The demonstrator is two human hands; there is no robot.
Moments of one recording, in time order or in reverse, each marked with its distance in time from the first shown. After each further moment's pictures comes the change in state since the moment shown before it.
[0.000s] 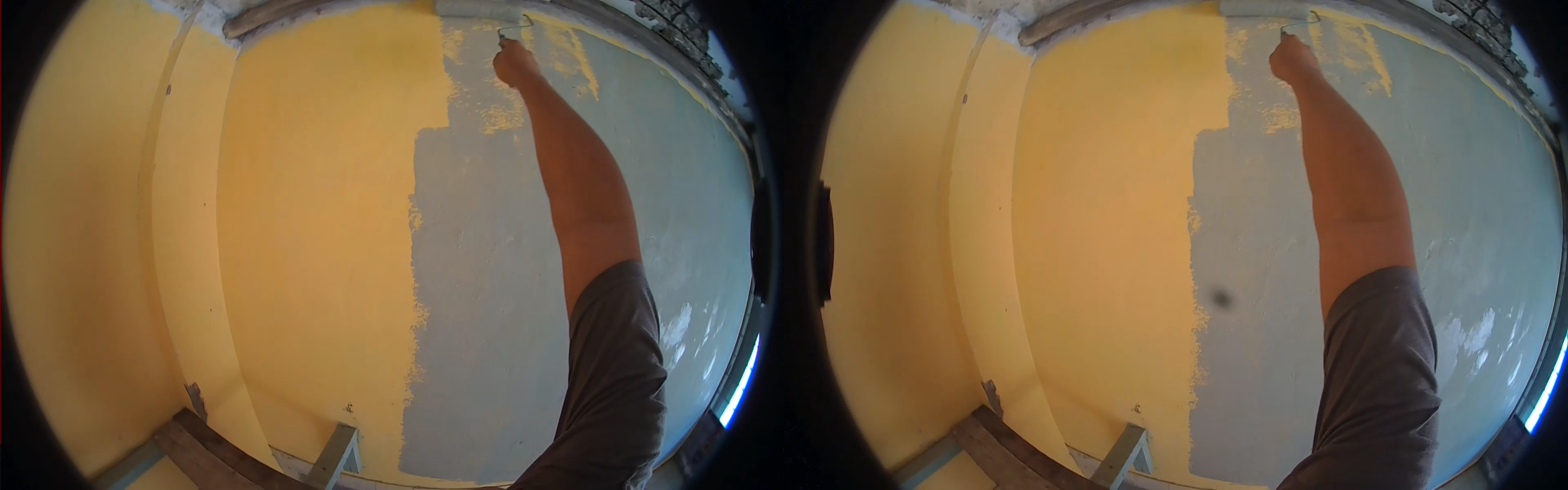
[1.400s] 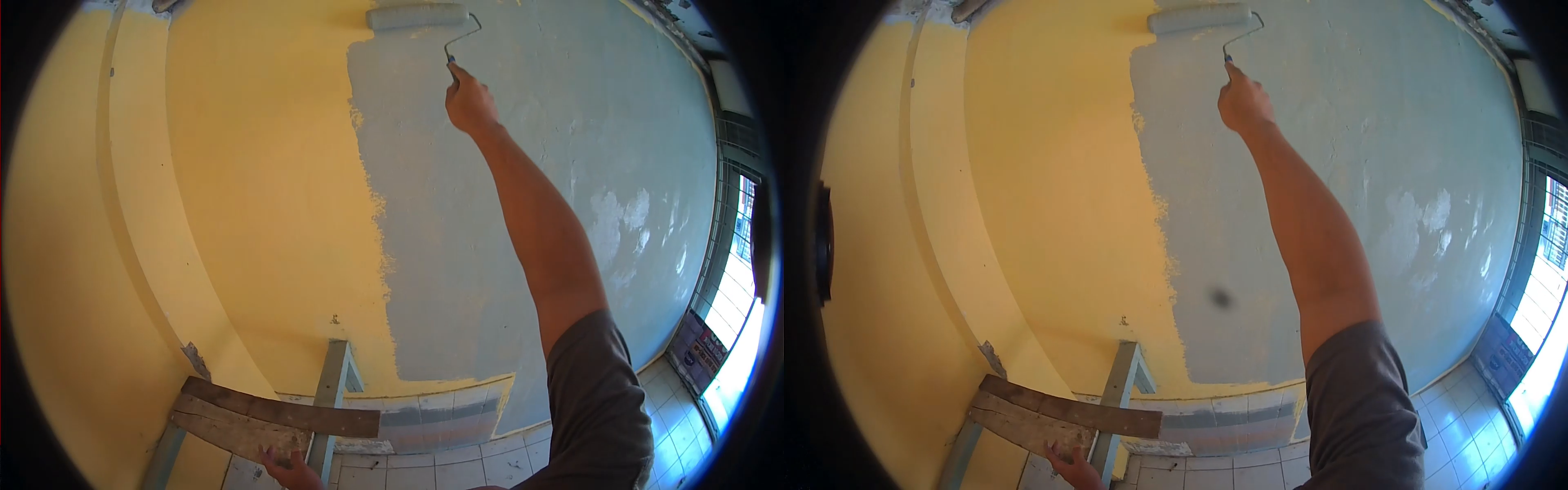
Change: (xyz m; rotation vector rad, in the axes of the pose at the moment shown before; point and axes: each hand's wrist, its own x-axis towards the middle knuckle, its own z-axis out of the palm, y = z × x) left_hand -0.029 -0.008 0.003 -0.049 -0.193 -0.244; right_hand -0.359 -0.035 -0.056 0.587 -0.123 0.294
